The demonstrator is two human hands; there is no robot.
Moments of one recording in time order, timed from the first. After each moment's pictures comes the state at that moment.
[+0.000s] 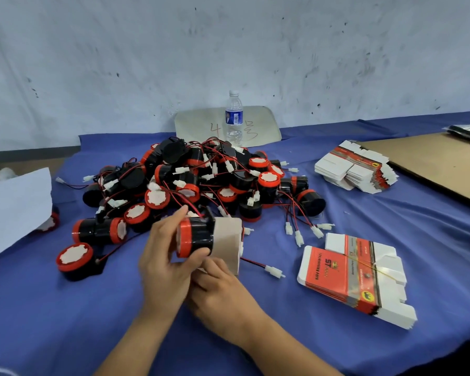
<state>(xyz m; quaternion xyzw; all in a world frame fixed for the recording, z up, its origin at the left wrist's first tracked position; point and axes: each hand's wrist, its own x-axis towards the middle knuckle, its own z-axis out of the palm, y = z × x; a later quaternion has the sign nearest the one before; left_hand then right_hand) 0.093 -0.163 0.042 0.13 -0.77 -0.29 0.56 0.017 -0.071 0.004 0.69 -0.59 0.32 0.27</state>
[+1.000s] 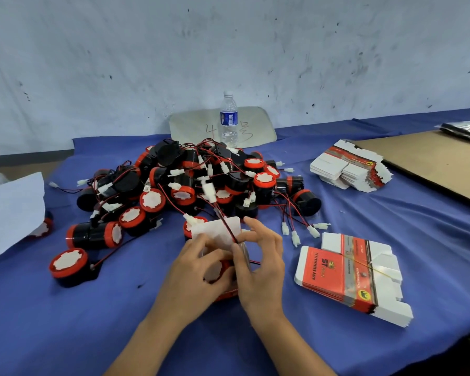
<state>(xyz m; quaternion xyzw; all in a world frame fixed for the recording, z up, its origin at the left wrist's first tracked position) 0.081 -0.149 0.032 0.12 -0.92 -0.21 0.32 0.002 -0.049 0.026 0.33 -0.66 0.66 0.11</state>
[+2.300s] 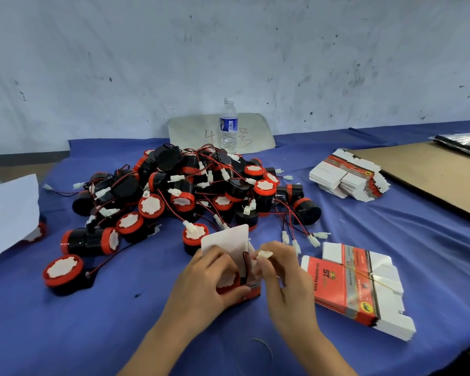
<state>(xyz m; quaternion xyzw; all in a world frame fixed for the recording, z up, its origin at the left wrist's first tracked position) 0.072 -0.145 0.030 0.11 -0.93 -0.20 0.27 -0.016 -0.011 0.036 0.43 -0.66 0.60 0.10</state>
